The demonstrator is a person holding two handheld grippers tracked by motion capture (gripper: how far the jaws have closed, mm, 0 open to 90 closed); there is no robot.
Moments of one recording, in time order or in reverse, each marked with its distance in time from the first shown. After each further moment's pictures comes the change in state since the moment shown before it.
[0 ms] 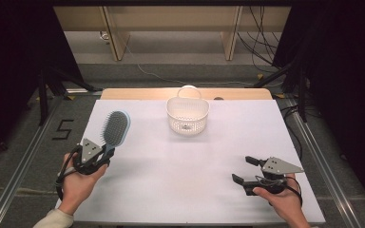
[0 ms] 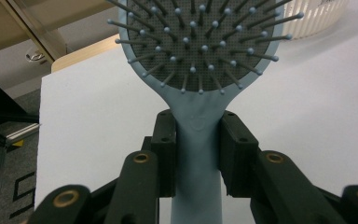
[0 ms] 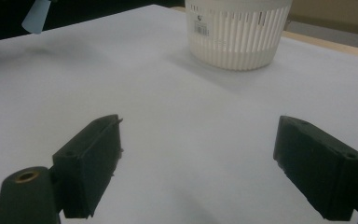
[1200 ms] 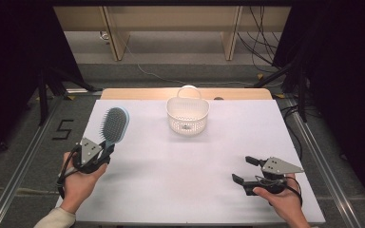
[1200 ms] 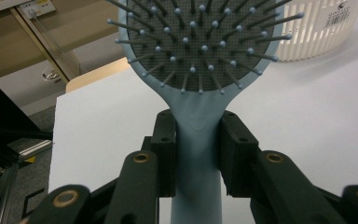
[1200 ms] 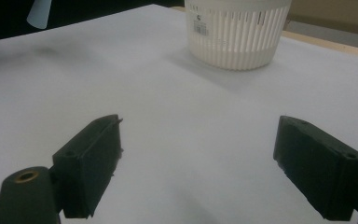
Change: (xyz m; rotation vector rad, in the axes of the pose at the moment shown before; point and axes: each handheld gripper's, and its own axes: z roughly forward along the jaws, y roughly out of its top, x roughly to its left) left arm -0.001 0.002 0.001 -0.076 0.032 0.016; right arm 0.000 0.000 0.000 0.001 -0.002 0.001
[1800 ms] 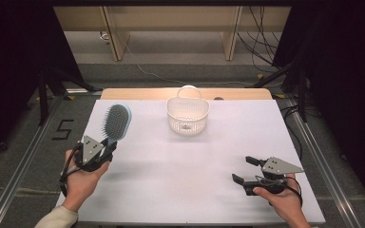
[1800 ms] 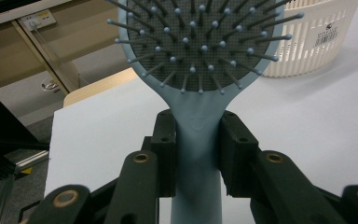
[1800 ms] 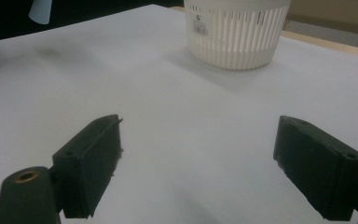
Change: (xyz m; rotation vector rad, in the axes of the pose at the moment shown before) left arm -0.005 0.009 0.001 -0.039 -0.007 0.000; right arm 0.000 0.000 0.000 0.000 -0.002 0.001
